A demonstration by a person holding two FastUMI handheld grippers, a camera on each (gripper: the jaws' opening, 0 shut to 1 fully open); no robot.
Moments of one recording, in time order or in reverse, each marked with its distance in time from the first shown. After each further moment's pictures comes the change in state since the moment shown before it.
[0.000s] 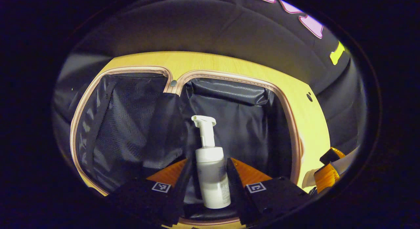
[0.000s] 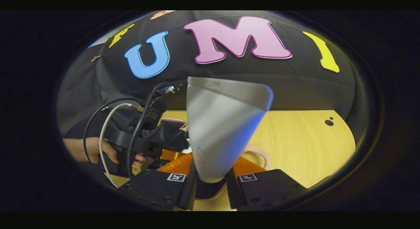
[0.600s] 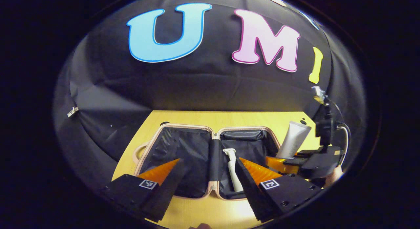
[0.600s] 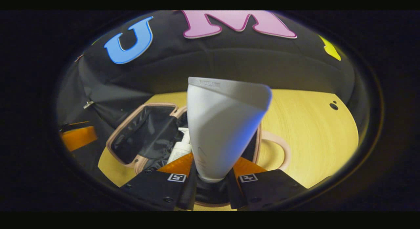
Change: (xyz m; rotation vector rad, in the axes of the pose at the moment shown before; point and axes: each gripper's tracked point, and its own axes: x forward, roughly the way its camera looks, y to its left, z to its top) left arm -0.202 0.059 -0.002 0.053 -0.515 0.104; right arm 0.062 0.013 -0.057 0.093 0.293 -0.078
